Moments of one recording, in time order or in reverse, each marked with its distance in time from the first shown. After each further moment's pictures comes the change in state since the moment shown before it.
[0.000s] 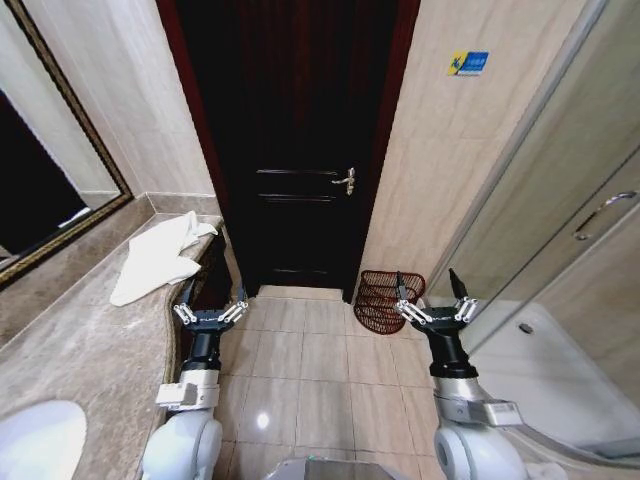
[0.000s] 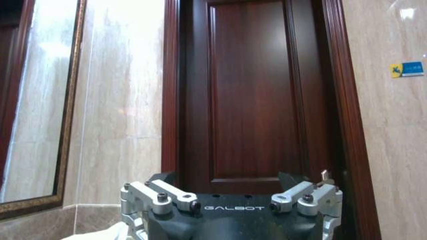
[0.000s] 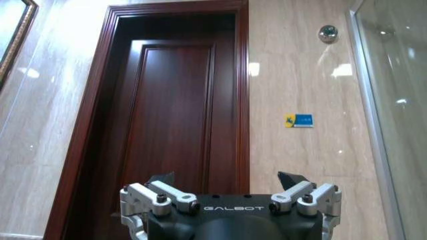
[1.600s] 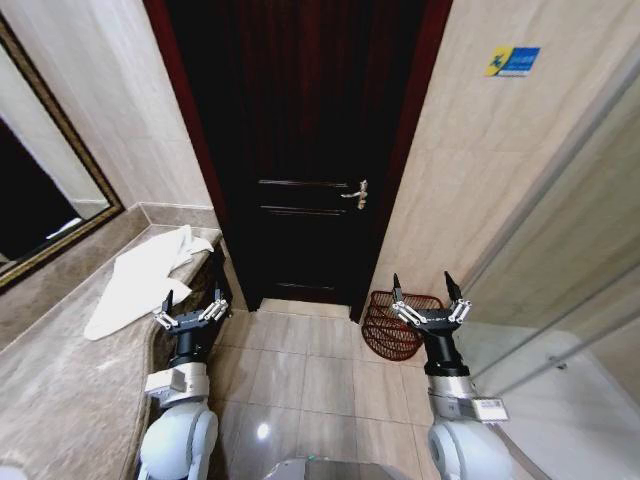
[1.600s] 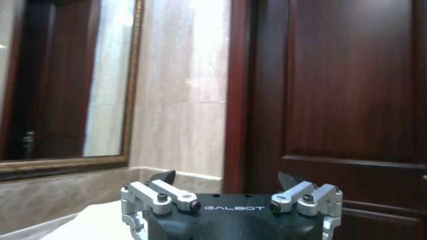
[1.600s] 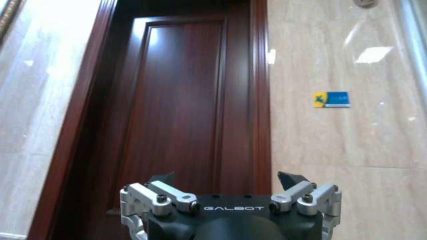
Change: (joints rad) left arm -0.054 0.000 -0.057 0.038 -0.081 0.131 -0.179; right arm 0.012 -0.002 -0.016 -0.039 -0.040 0.027 0.042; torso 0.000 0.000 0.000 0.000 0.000
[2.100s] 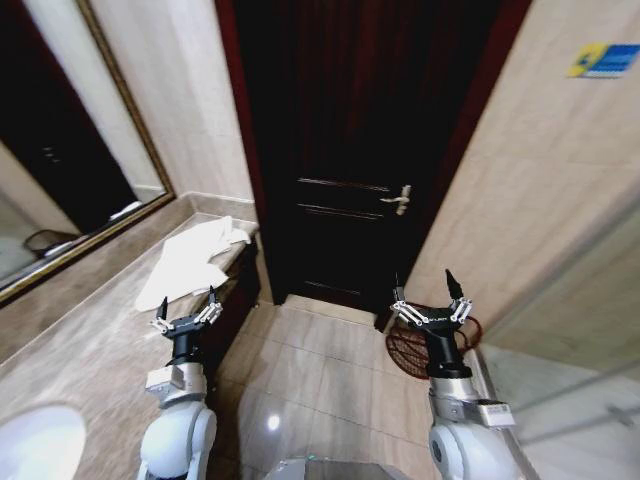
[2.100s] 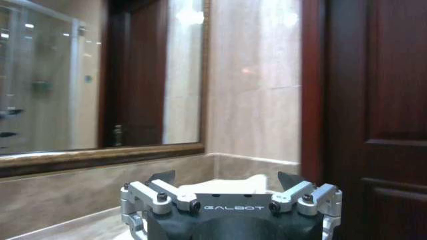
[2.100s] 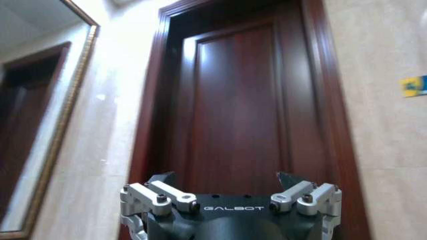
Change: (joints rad) left arm -0.006 0.000 -0.004 0.027 0.024 0.044 -0.030; right arm -0.004 -0.004 0.005 0.008 0.045 0.036 -0.031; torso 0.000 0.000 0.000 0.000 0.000
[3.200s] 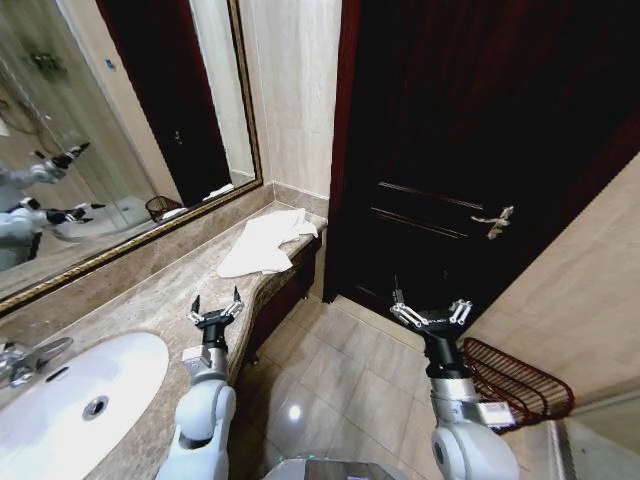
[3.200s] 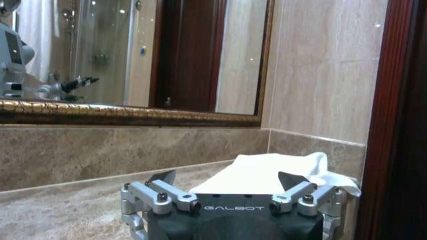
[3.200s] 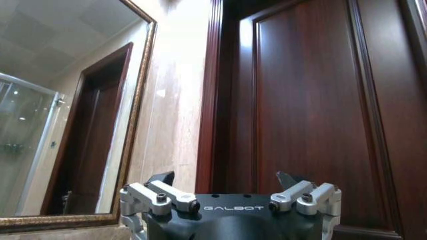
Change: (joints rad) left arm -0.153 0.000 0.039 0.194 -0.051 0.036 0.053; right arm -0.007 0.003 0.005 -0.001 -0.020 -0.046 -0.009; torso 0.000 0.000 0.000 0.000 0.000
